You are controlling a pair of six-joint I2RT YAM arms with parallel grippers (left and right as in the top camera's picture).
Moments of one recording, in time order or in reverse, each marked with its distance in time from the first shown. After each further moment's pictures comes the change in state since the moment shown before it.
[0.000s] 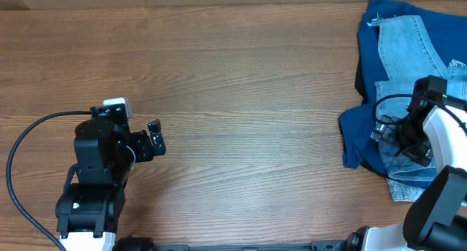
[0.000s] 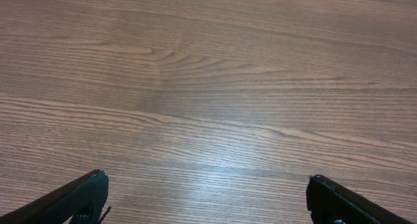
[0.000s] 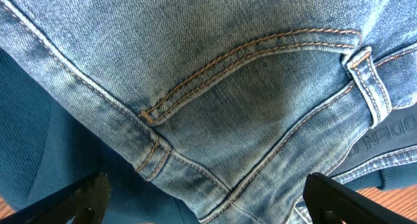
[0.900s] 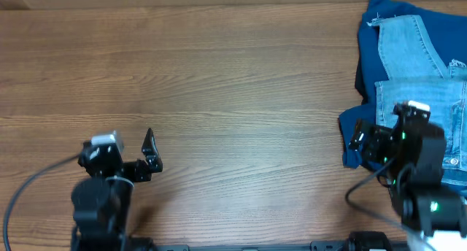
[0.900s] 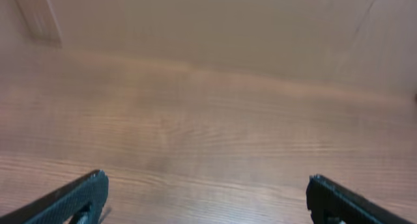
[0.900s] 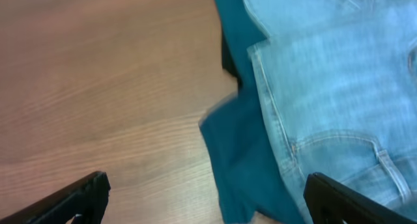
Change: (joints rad) left arm 0.000 -0.448 -0.298 0.259 -0.050 0.011; right arm 0.353 -0.898 -0.284 0.248 -0.049 -0.005
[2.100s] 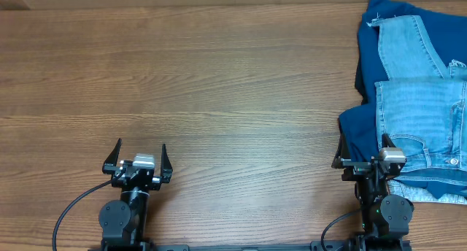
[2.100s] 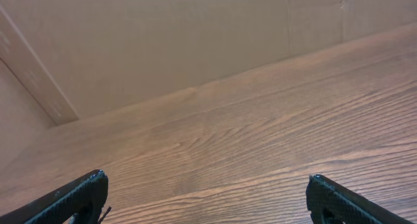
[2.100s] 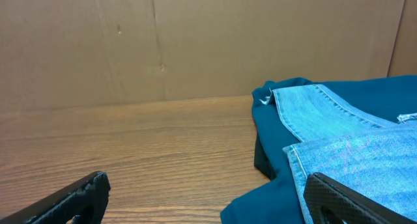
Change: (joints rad) left arm 0.000 -0.359 -0.513 0.351 0.044 0.436; right arm 0.002 -0.732 -0.809 0.734 -0.100 -0.160
